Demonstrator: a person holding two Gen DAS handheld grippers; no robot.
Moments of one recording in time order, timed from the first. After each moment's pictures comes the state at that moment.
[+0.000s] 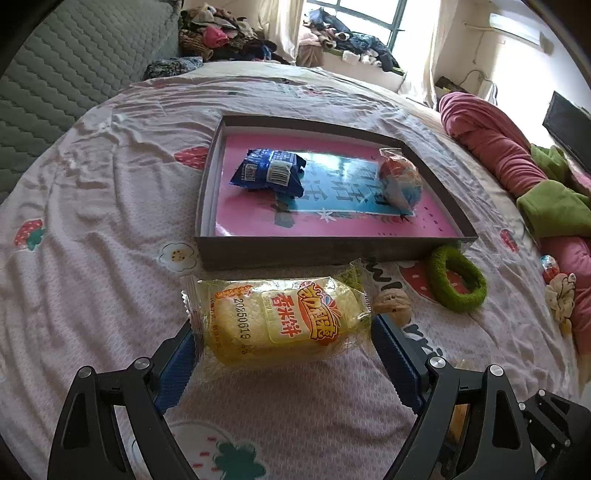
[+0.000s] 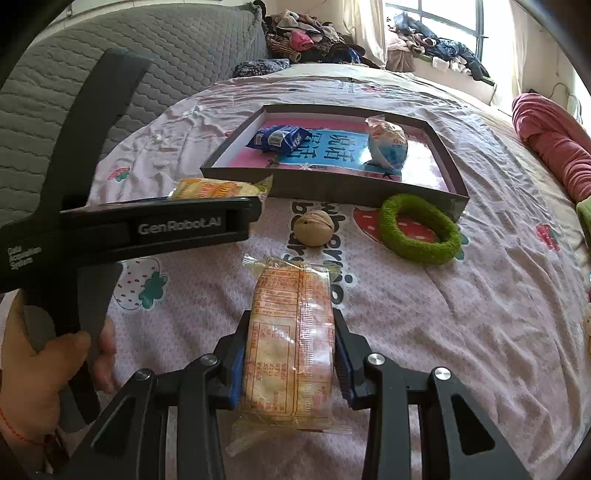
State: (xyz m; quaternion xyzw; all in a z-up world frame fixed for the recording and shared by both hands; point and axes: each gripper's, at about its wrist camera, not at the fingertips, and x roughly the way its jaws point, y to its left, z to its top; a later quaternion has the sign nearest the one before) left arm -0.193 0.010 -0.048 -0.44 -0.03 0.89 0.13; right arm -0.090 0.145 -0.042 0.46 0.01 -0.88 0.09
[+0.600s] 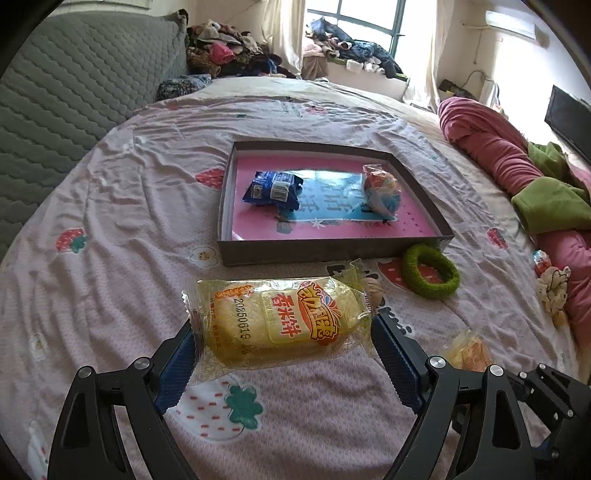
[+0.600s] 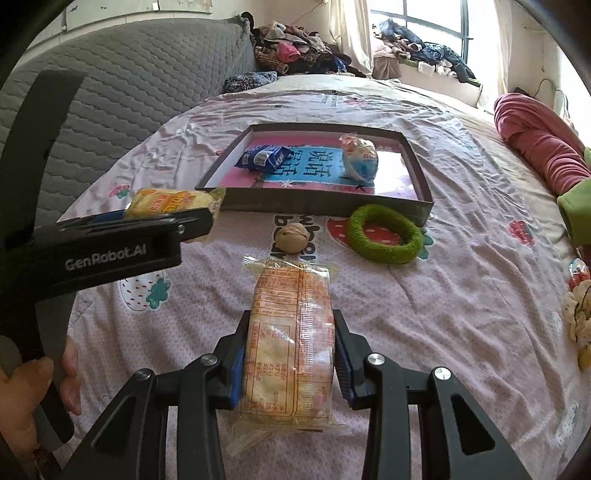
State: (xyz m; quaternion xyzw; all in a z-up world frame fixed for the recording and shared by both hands) left arm -0.140 0.010 -0.002 -0.42 -0.01 0.90 0.11; right arm -0.067 0.164 -0.013 0.44 -0.01 -0.90 0.07
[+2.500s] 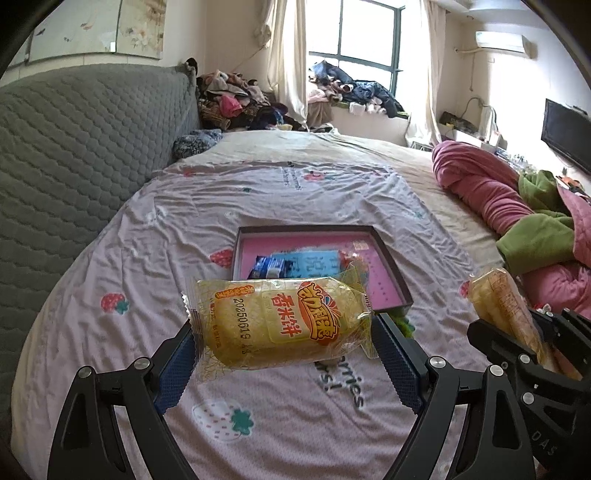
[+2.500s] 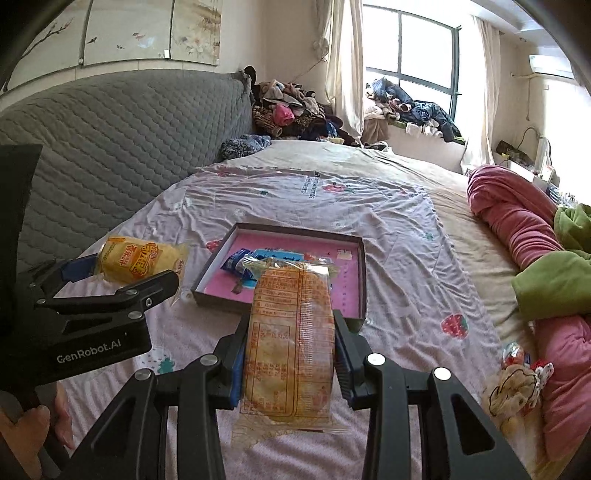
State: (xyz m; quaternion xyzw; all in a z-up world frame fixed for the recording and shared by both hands) left arm -0.107 0.038 0.122 -0.34 0.01 0.94 0.08; right arm -0.062 0.199 0.122 0.34 0.03 -0.94 0.05
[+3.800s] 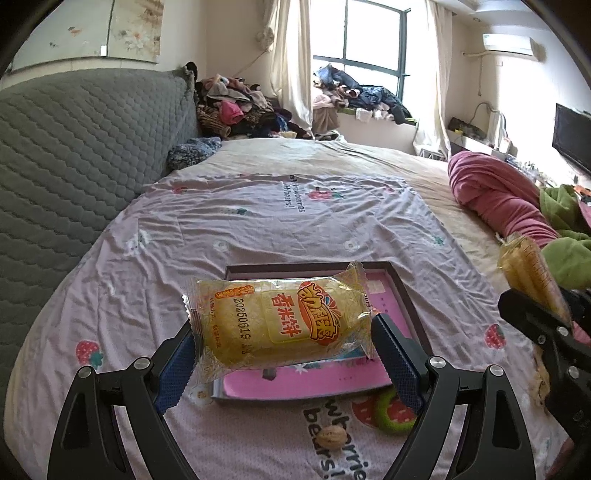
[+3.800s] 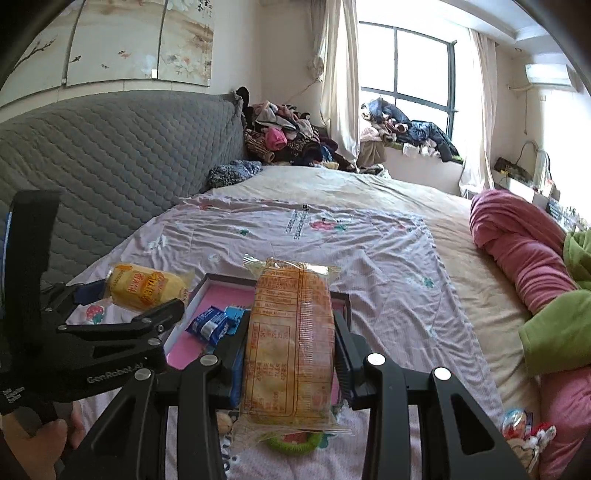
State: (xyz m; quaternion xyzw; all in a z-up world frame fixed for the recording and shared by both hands) left arm -0.223 0.070 0.111 -0.33 0.01 0.94 0.07; right arm -0.166 0.233 0.132 0.29 0.03 -0.96 0.05
